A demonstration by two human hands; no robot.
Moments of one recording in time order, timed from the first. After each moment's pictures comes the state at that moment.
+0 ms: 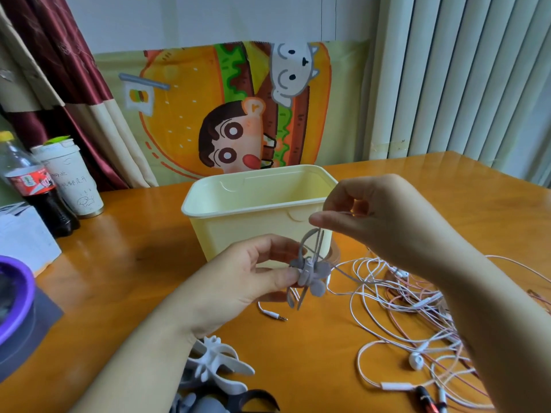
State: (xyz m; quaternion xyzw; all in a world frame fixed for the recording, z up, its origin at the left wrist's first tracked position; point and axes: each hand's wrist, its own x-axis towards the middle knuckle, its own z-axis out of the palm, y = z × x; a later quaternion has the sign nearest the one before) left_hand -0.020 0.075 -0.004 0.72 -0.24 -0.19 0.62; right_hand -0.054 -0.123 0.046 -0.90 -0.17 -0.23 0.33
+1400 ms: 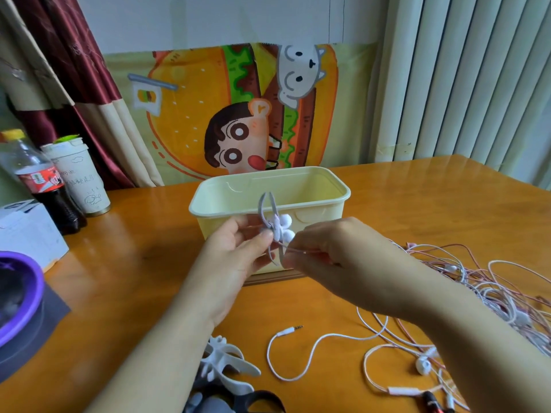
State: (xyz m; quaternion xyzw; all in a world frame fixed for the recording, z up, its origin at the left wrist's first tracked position) left_hand -0.006 0.075 -0.013 0.66 -0.14 -0.05 0.74; right_hand -0.054 -0.095 0.024 -0.92 -0.26 -0.14 0.26
